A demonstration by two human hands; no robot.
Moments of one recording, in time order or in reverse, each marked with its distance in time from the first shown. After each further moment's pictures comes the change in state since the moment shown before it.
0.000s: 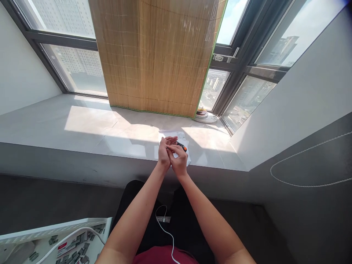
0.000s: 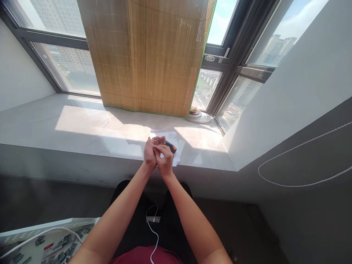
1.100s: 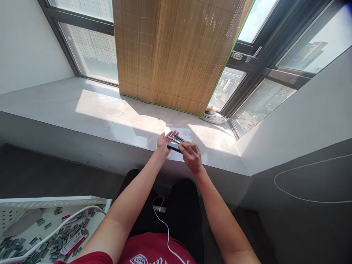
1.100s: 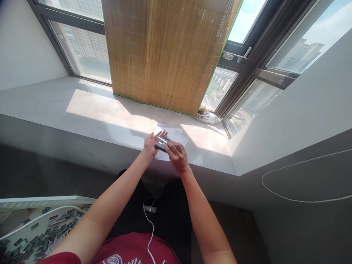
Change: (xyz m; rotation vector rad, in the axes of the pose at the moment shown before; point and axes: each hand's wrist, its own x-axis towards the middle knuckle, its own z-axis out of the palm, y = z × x) left_hand 0.030 0.011 -0.034 -0.445 0.190 -0.311; right_hand 0.013 0.024 -0.069 -0.588 -0.194 -0.796
